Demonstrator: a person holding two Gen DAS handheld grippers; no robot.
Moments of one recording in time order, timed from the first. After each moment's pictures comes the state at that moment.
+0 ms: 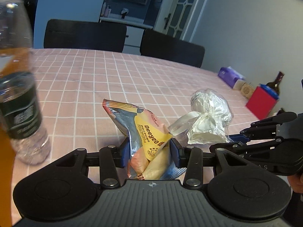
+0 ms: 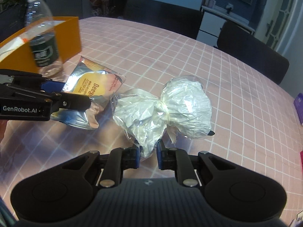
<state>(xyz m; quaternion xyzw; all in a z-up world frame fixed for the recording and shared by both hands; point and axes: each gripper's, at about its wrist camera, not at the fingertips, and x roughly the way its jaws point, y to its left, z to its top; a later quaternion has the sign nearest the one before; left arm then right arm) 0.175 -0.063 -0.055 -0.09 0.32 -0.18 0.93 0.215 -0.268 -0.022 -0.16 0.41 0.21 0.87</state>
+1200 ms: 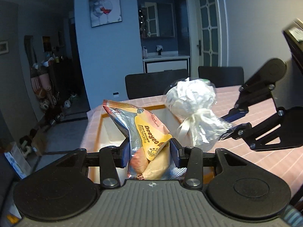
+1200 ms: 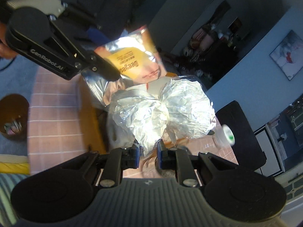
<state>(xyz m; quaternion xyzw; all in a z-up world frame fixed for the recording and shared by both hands) 0.081 0.131 0.055 0.07 0.23 -0.05 0.97 0.139 0.009 0.069 -0.43 0.22 0.42 0.77</state>
